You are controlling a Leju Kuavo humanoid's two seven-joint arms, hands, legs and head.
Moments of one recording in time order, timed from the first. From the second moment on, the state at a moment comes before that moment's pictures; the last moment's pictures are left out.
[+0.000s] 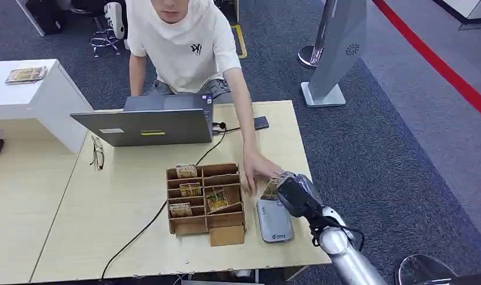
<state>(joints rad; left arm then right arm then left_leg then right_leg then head) -0.04 -0.29 1.51 -0.39 -1.14 -0.01 0.28 -0.16 -0.07 0.27 -1.22 0.31 -0.05 -0.13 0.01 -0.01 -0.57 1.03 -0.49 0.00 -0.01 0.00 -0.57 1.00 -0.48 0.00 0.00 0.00</state>
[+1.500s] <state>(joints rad) -0.04 -0.31 1.51 -0.43 -1.07 0.01 0.28 0.01 -0.12 0.31 -1.37 0.19 -0.04 -0.05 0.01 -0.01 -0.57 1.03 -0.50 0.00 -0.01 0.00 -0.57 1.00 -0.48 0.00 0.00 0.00</state>
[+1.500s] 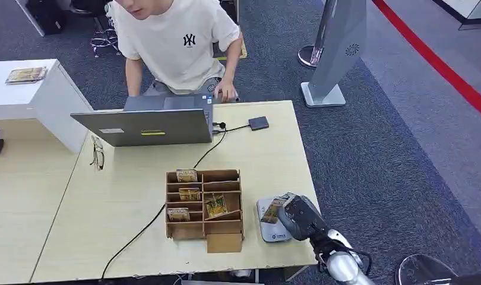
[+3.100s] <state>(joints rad) -0.04 -0.30 1.51 -0.43 -1.05 0.02 0.29 -0.05 -0.17 0.38 -1.32 0.31 0.01 0.02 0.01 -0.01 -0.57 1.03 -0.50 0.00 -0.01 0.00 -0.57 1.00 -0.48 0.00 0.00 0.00</state>
